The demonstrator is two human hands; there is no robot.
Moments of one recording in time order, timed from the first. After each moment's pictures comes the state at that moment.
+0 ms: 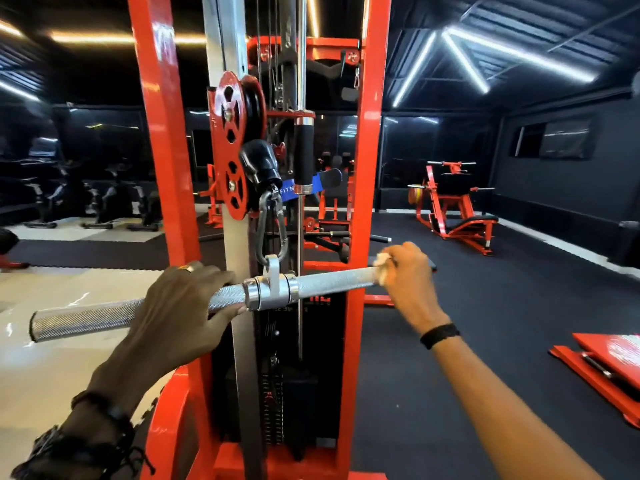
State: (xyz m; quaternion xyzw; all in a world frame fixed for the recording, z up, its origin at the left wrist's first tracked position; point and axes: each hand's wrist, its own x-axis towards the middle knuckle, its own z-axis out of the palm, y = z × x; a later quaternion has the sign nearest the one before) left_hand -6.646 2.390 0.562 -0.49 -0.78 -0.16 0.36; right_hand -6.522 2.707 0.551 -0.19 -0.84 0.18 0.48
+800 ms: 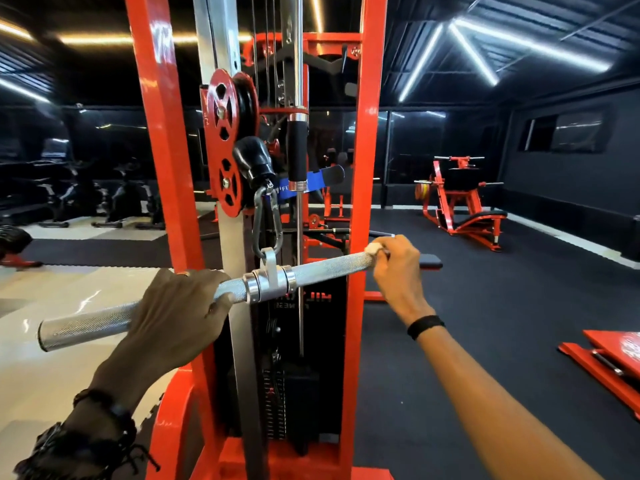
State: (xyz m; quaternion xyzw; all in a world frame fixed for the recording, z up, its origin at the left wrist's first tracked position) left_hand -6.634 2.401 0.557 -0.42 -0.83 -0.11 0.36; right_hand -6.536 2.714 0.547 -0.16 -0.80 0.21 0.54
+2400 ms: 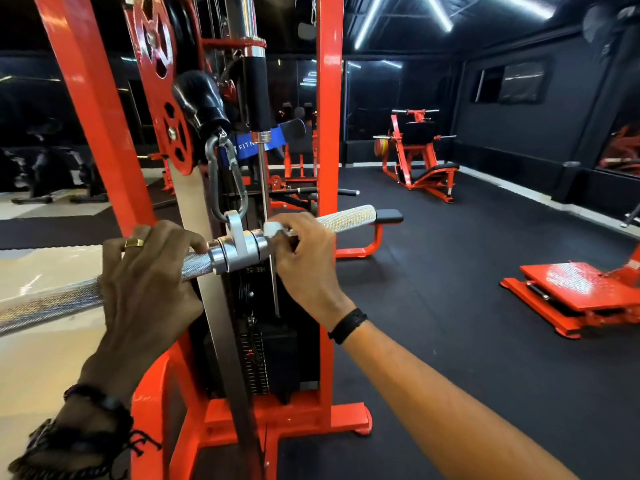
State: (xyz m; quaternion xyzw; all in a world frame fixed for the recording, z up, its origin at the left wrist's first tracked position) left_hand -6.624 2.411 0.545 -0.41 -0.75 -0.23 0.46; right_hand -6.547 2.591 0.533 -0.05 -0.77 0.31 0.56
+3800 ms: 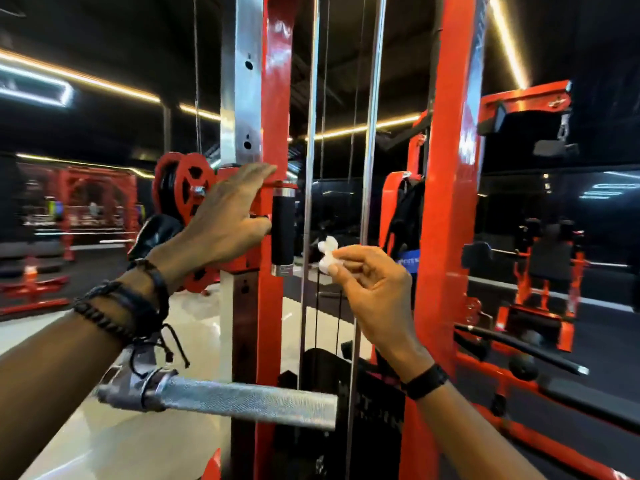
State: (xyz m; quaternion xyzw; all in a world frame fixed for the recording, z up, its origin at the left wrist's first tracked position) left_hand -6.638 2.620 0.744 -0.20 -0.87 -0.16 0.42; right_hand -6.668 2.833 0.641 0.34 -0.63 0.57 0.41
